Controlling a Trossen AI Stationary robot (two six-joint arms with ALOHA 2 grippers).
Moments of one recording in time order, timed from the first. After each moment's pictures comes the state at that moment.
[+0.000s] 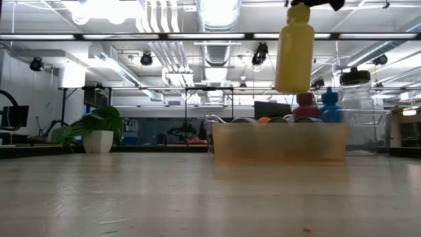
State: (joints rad) left arm -0.39 1.23 1.17 -0.47 -0.02 0.19; right arm 0.10 0.96 1.14 -0.71 0.56 0.29
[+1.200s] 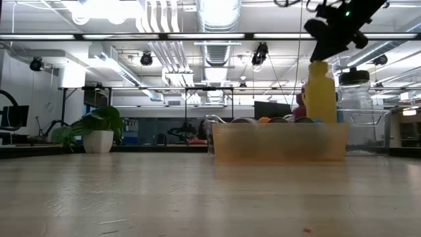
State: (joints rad) left arm -0.39 1.23 1.17 -0.47 -0.02 0.18; right arm -0.34 0.84 0.87 -0.67 0.67 0.35
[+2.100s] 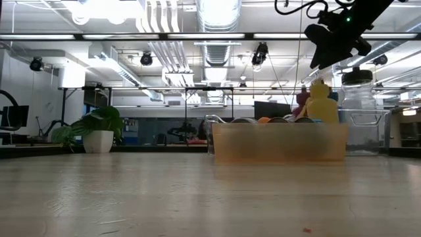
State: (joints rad) left arm -0.39 1.23 1.17 -0.47 -0.02 0.18; right arm -0.37 0.83 0.81 -0.67 0.65 0.45
